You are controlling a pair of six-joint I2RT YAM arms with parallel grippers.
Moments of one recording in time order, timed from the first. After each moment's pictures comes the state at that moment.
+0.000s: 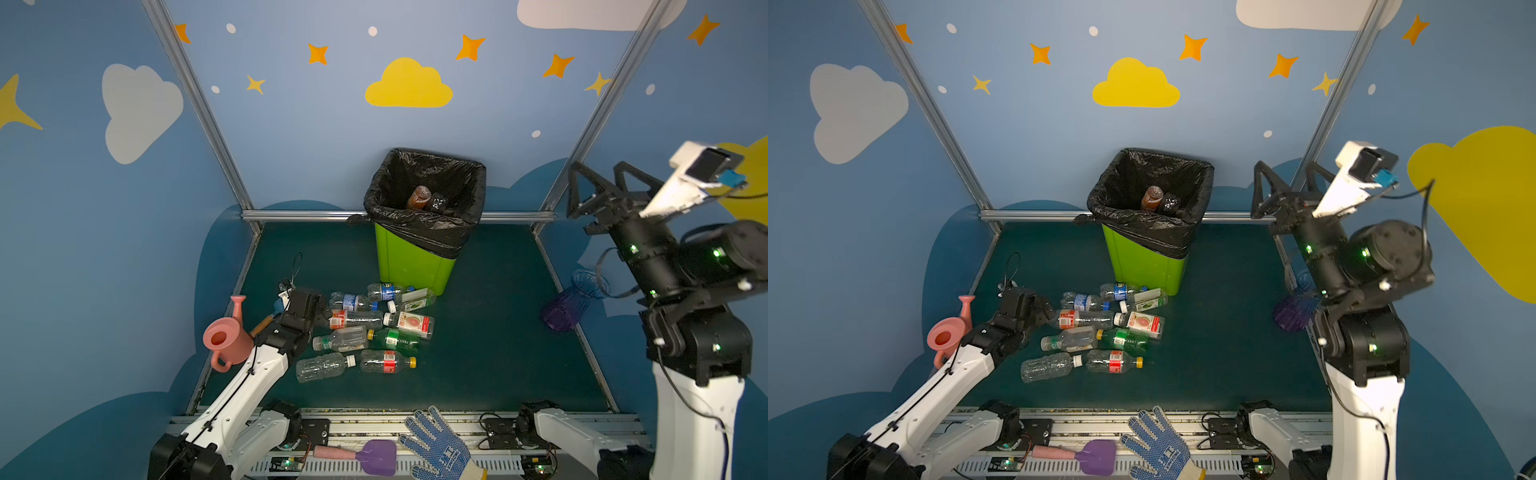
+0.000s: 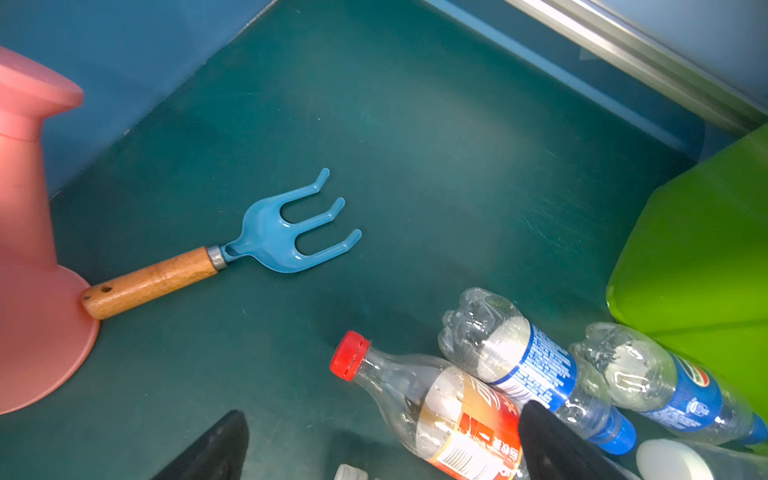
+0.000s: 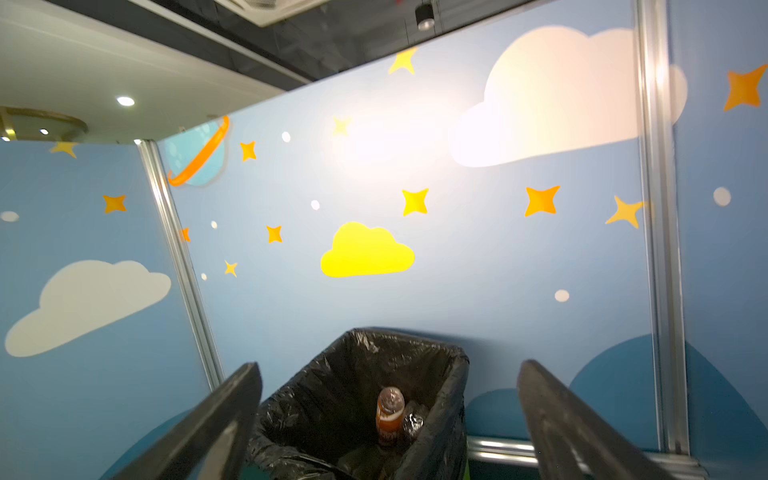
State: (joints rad) left arm -0.30 0.98 0.66 -0.49 -0.40 -0.69; right arm 0.17 1.02 1.76 -0.46 -0.09 0.26
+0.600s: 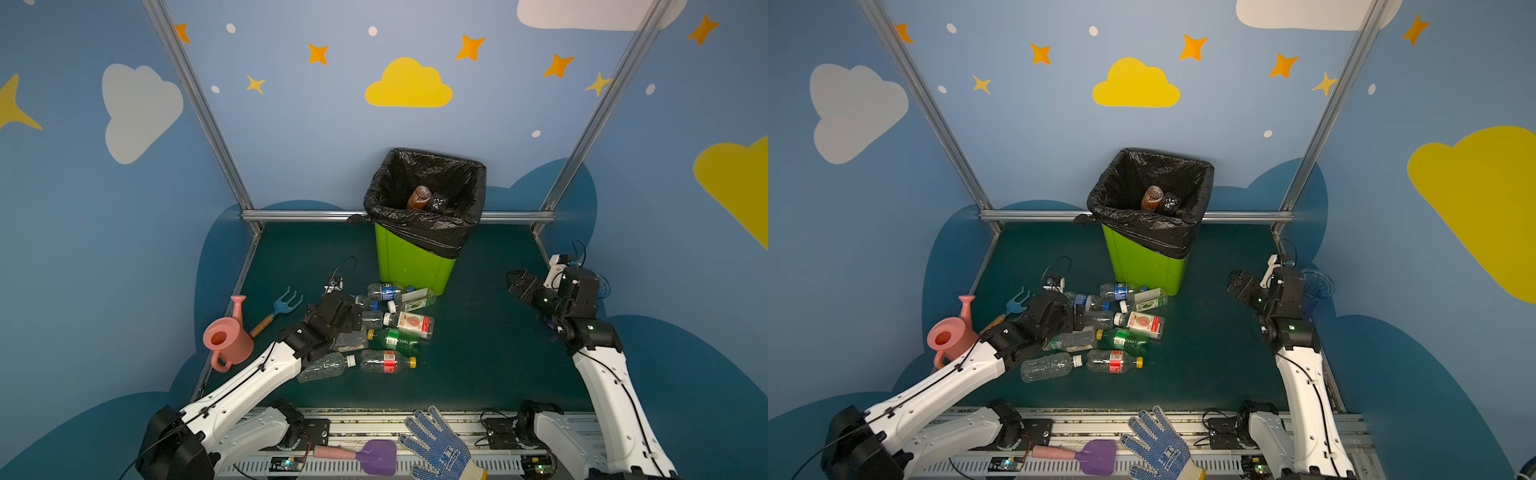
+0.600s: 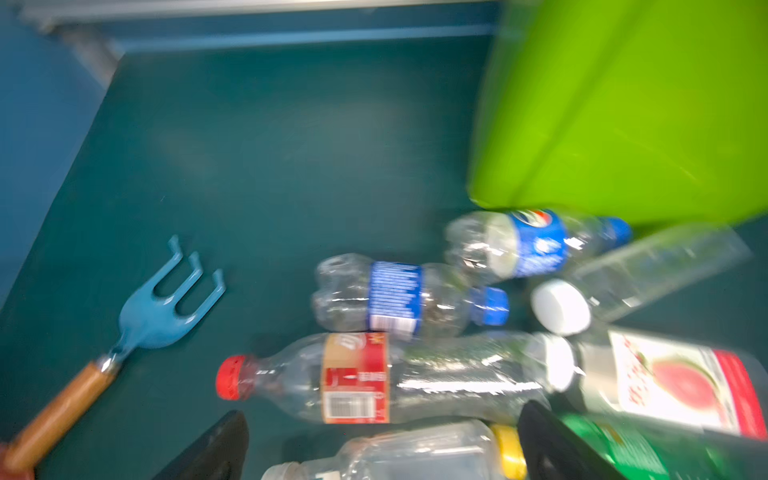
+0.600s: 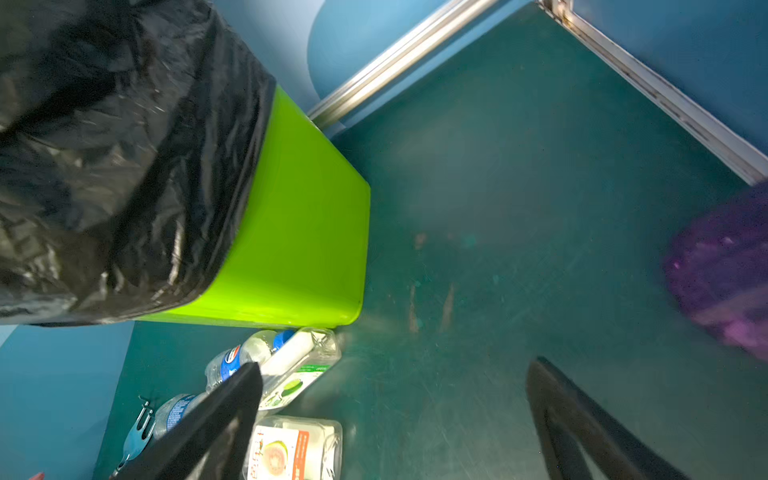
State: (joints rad) left arm -0.67 1.04 0.75 -0.48 -0.45 -0.36; right arm -0.06 0.87 0.84 -0.52 -0.20 0.51
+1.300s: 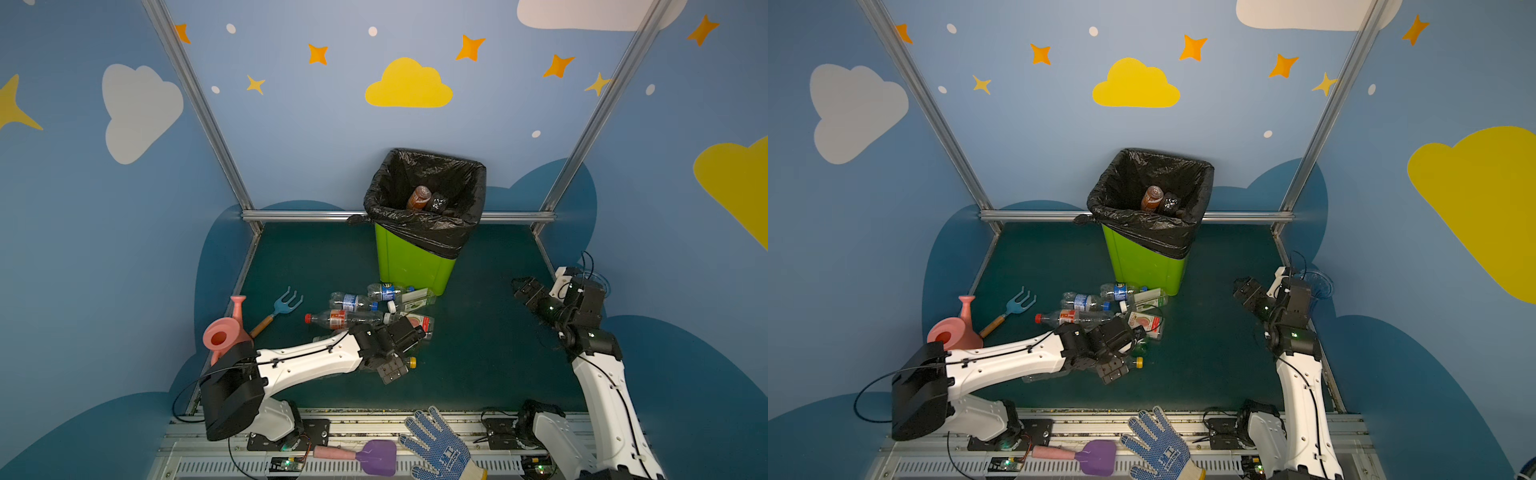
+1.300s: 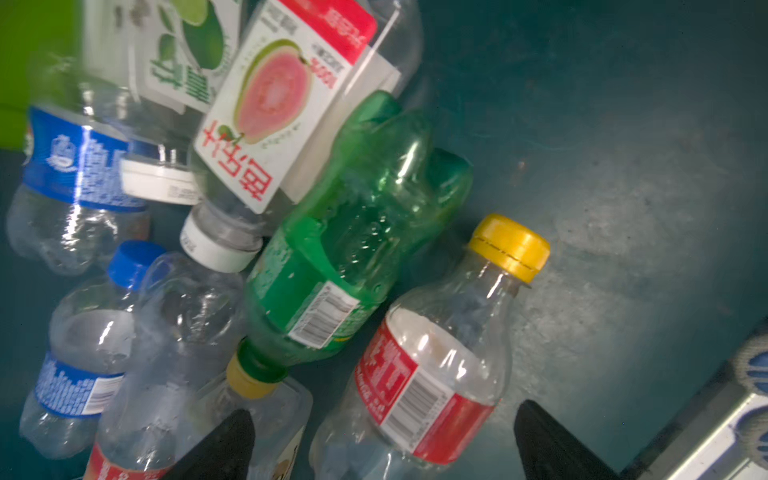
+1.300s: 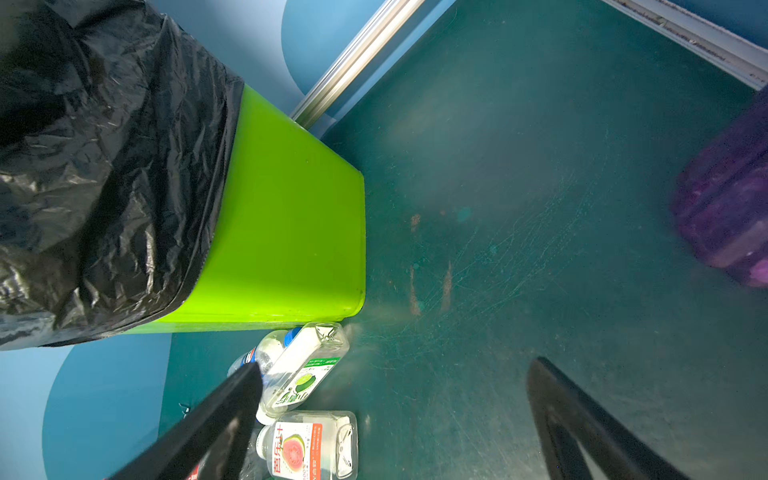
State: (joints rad) left arm -1.07 1.48 0.97 -0.72 -0.24 0.08; right arm -0.16 0.87 0.78 -0.49 -0.32 0.58
